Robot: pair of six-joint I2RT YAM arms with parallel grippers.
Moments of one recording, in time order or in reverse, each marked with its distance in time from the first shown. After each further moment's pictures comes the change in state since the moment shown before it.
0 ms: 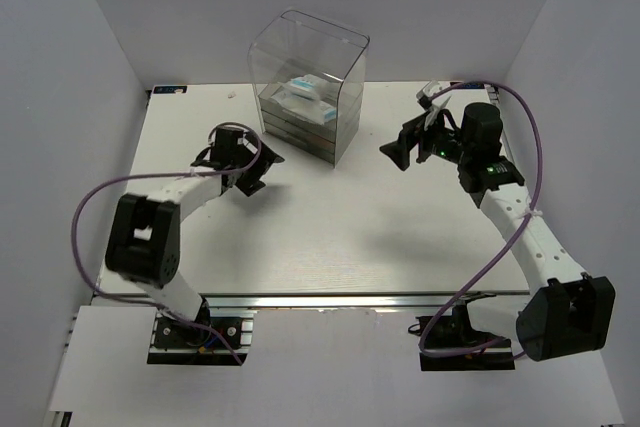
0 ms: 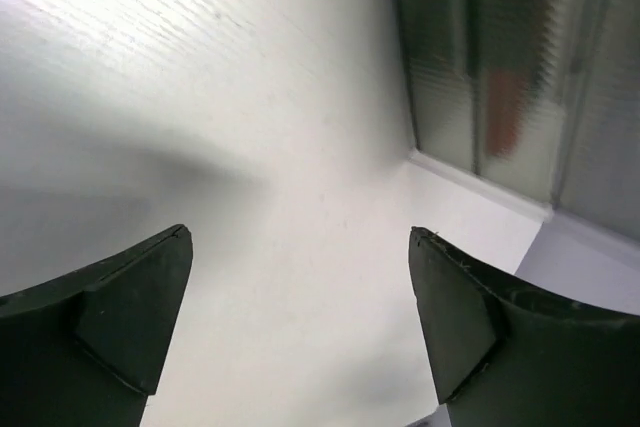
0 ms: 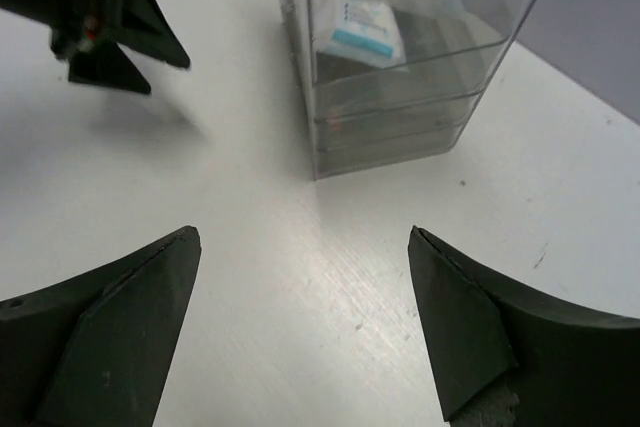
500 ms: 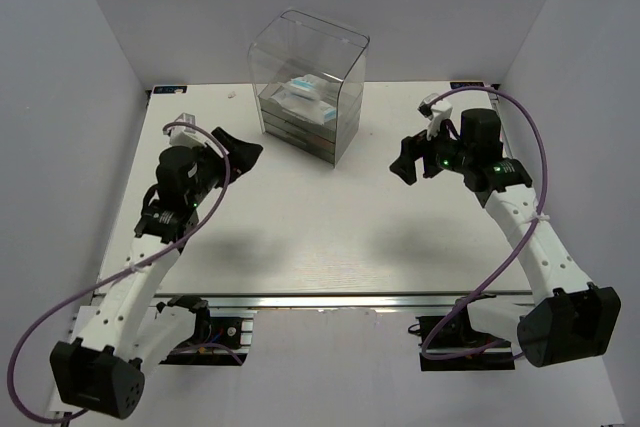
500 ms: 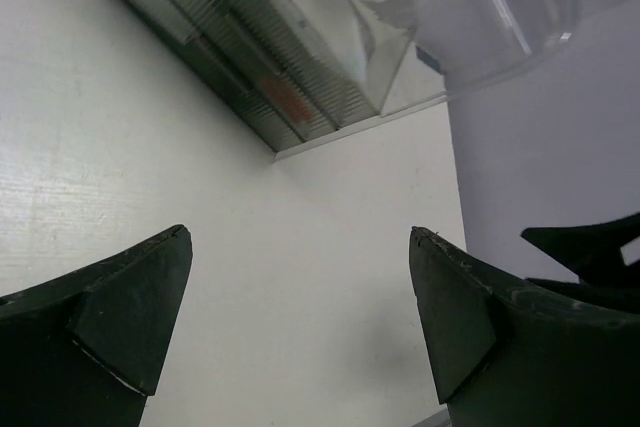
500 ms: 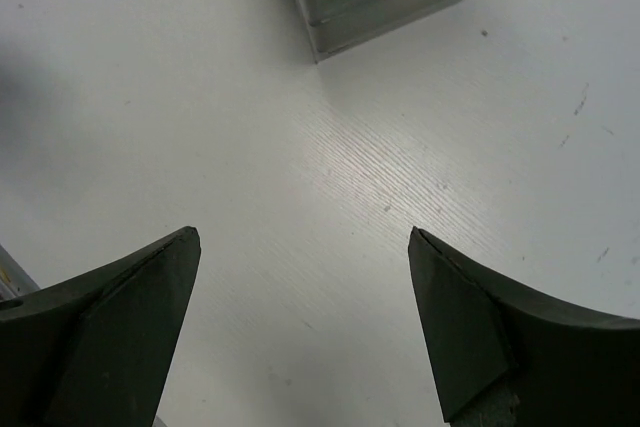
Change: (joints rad) left arm 0.009 -0.722 -0.184 -0.021 -0.022 0.276; right arm -0.002 -0.032 0.050 -0.367 0.111 0.001
